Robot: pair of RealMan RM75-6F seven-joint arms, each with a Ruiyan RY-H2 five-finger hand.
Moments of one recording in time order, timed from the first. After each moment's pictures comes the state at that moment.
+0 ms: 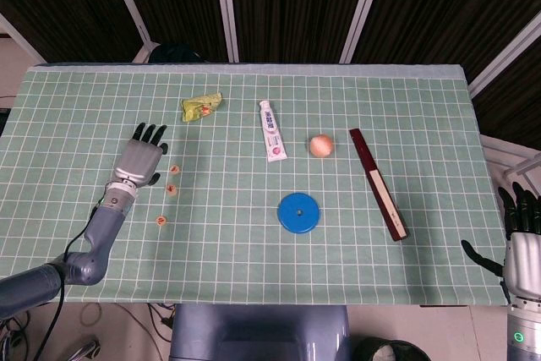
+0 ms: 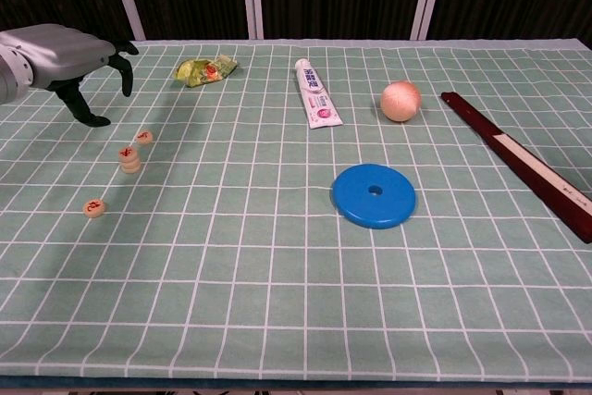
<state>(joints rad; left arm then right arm) -0.80 -1.52 -0.19 -1.22 0.95 0.84 0.62 0.02 -1.24 0.18 -1.61 -1.45 1.66 -0.12</state>
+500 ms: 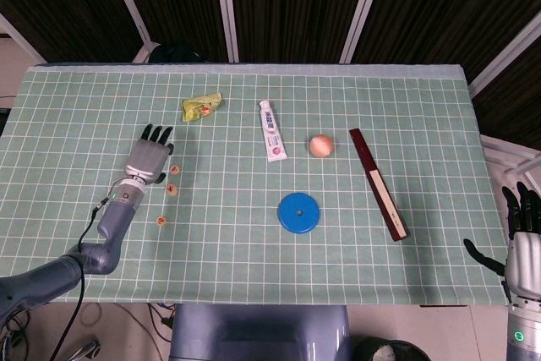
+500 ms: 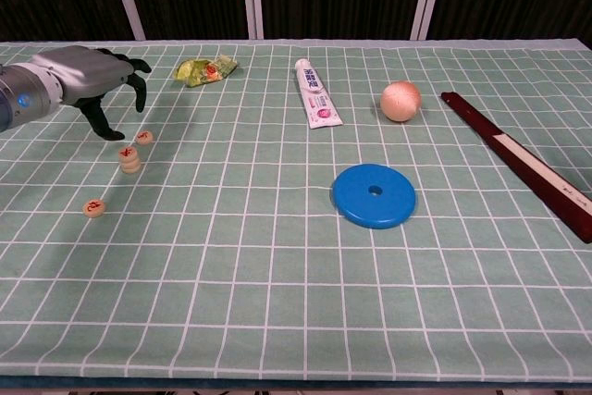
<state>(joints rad) -0.85 -1.65 -0.17 -0.98 0.98 0.76 0.54 0.02 -1.24 0.19 -1.61 -1.44 1.67 -0.13</state>
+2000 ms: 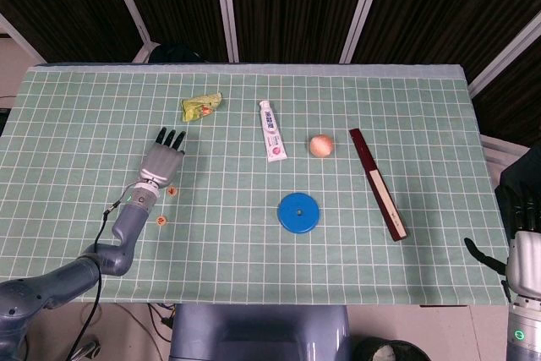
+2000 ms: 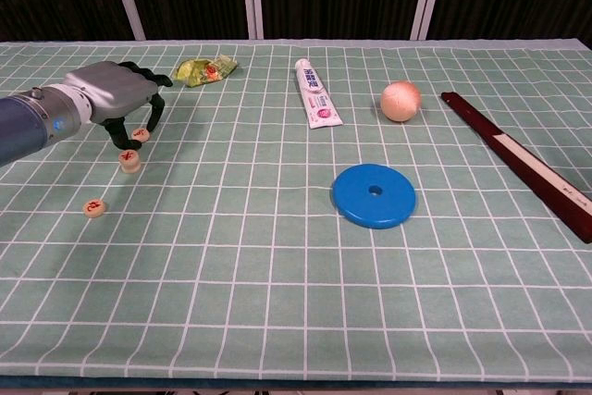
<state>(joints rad) -0.87 -1.76 -0.15 -0.86 1.03 0.77 0.58 0.02 -1.24 0.19 -1.61 -1.43 1.66 -0.12</state>
